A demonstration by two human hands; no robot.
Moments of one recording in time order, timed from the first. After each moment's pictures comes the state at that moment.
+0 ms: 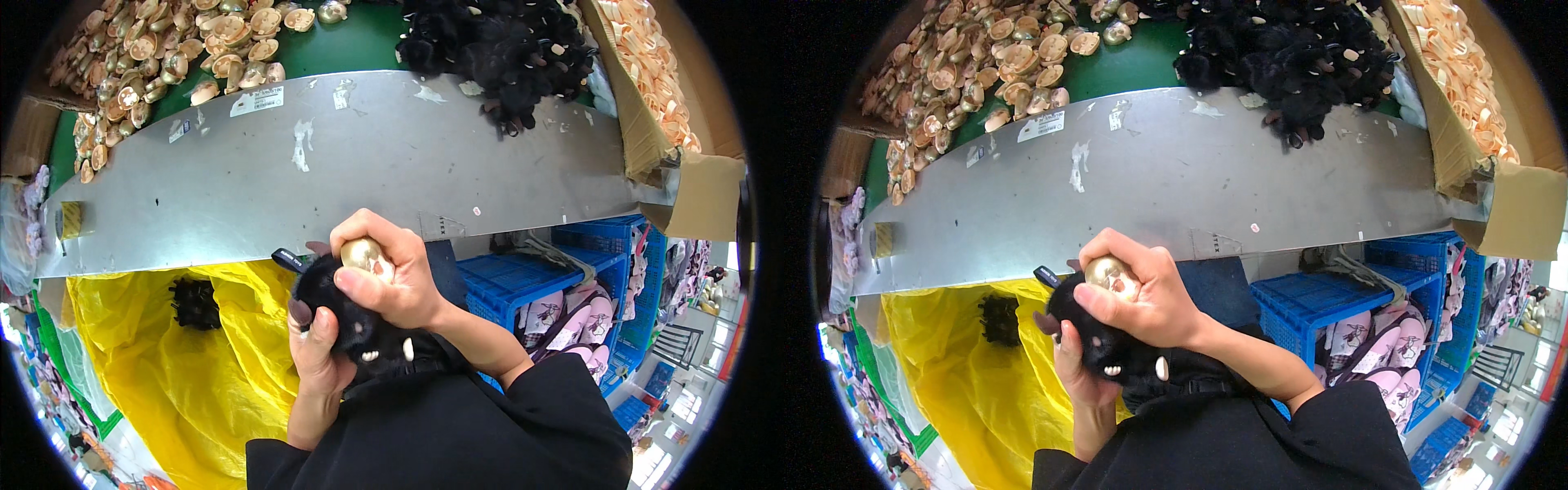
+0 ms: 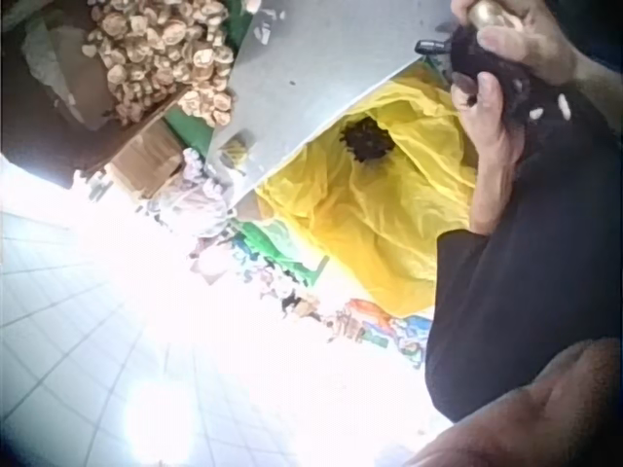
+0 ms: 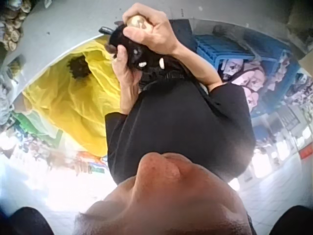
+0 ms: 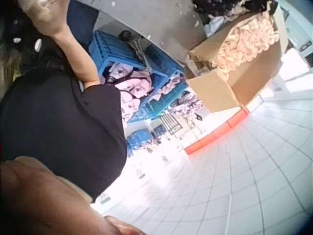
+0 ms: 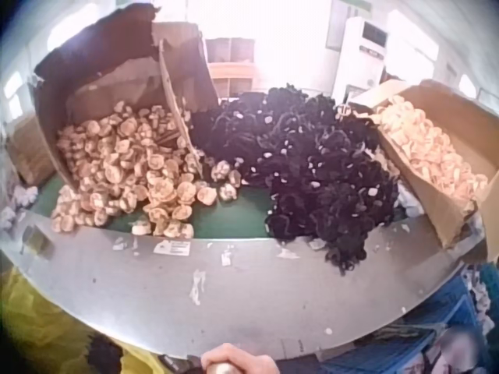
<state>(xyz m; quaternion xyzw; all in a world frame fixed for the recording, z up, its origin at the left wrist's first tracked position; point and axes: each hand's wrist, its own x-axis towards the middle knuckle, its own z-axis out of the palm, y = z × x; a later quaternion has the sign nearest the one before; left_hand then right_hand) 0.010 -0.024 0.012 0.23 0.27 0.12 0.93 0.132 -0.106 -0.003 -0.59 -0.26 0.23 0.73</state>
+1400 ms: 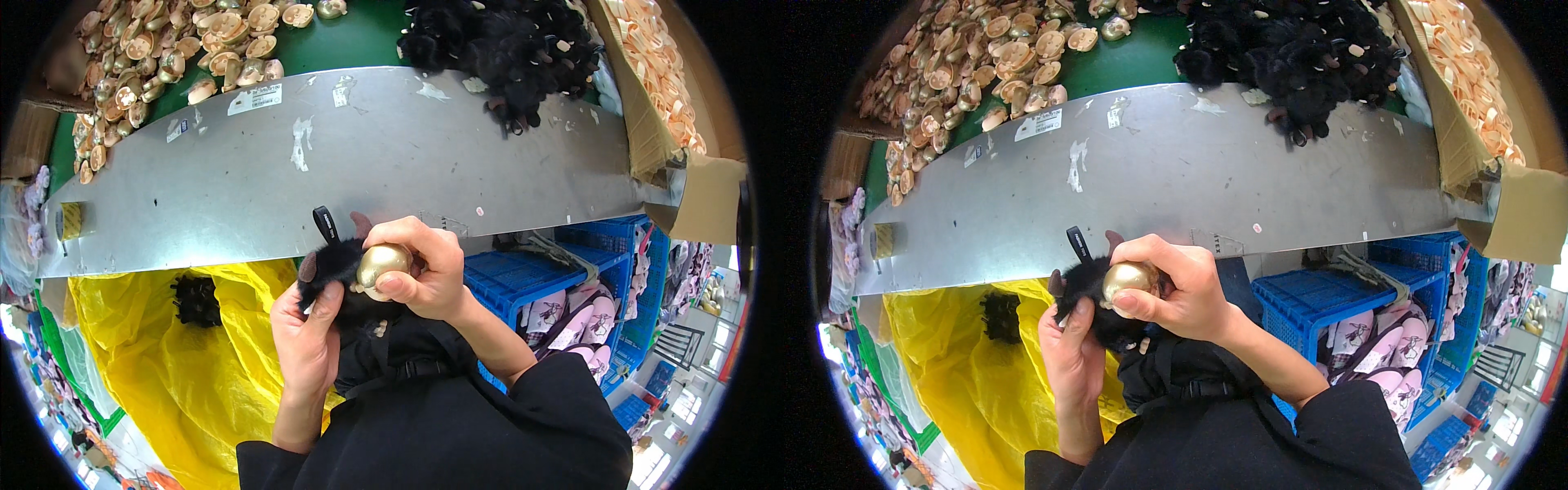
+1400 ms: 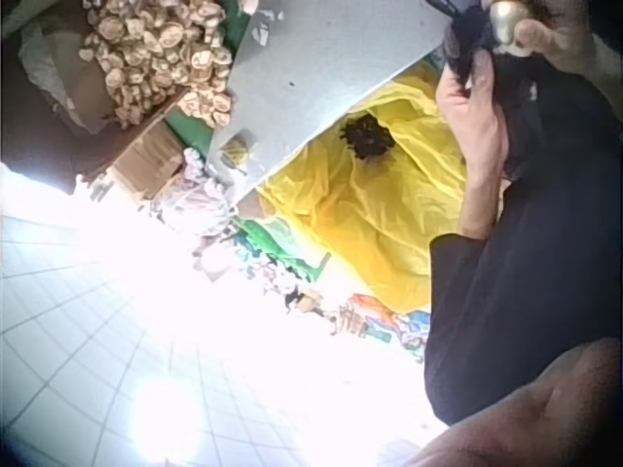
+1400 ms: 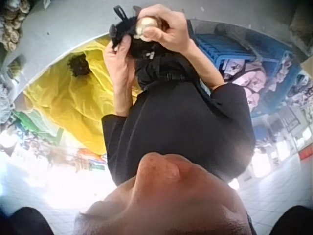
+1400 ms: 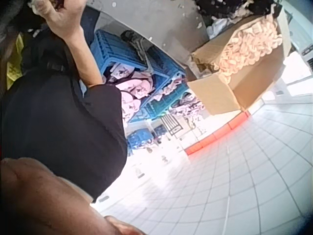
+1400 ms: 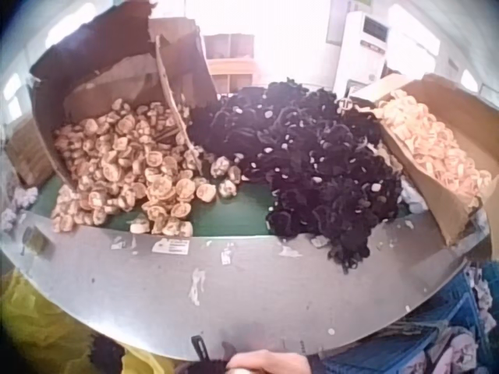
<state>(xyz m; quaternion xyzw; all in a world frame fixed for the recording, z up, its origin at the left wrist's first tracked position) 0.025 -0.007 0.015 0.36 0.27 0.11 0.88 0.144 -0.134 -0.022 -0.64 -0.34 0.11 0.68</state>
